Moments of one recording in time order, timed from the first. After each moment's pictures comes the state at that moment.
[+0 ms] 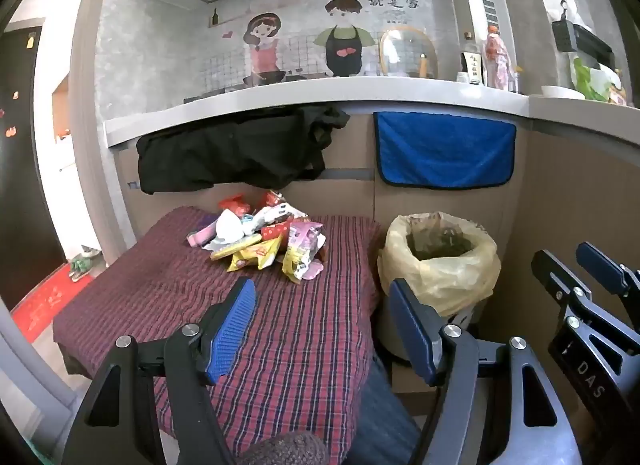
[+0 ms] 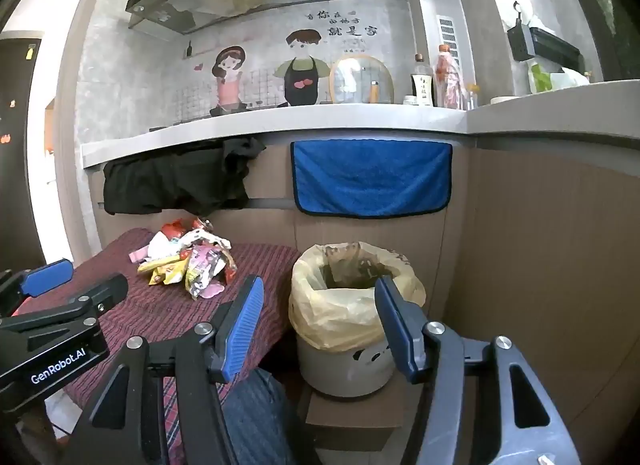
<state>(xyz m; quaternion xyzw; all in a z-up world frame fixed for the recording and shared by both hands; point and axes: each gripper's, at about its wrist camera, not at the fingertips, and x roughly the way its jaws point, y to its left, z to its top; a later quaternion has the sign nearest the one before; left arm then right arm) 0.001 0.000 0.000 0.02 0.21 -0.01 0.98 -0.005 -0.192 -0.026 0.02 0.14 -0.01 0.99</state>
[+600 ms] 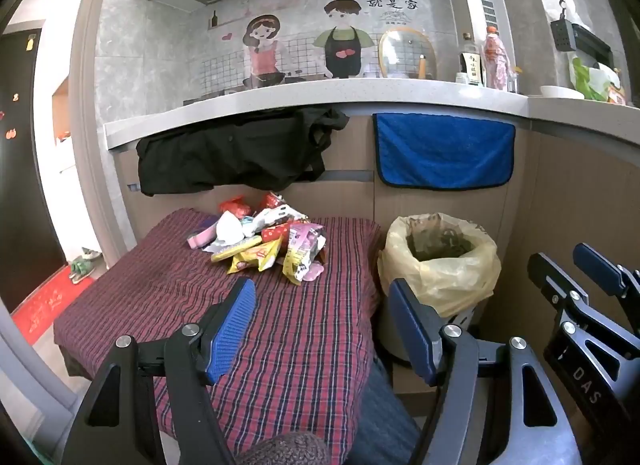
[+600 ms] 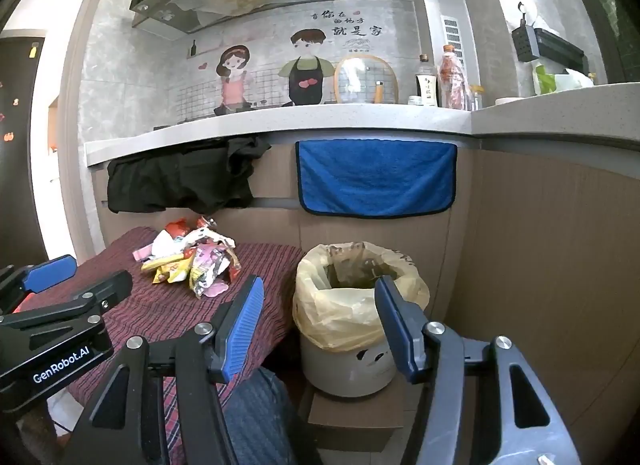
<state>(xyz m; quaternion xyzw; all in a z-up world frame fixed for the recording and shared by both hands) -0.002 -0.001 0.001 0.02 0.20 -0.01 0.98 -0.005 -0.190 -0.024 0.01 0.14 -0.01 0.99</state>
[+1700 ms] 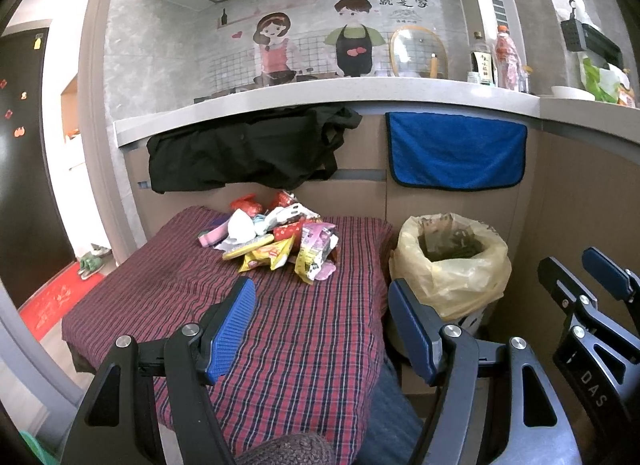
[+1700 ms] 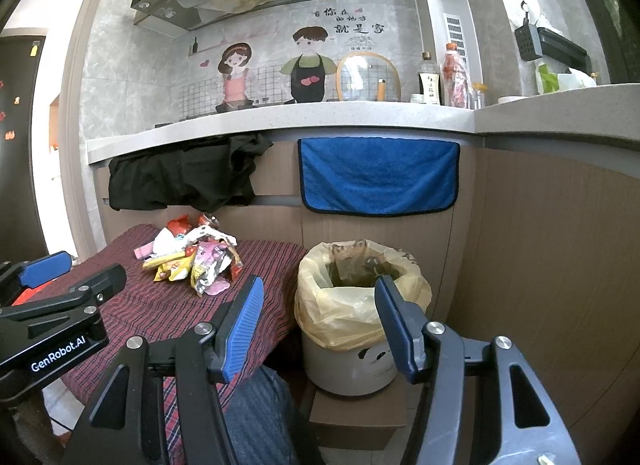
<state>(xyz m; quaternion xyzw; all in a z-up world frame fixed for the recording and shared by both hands) 0.003 0.008 0.003 0.03 0.21 0.01 0.98 -0.005 -0.188 -0.028 0.01 0.14 0.00 0.99</state>
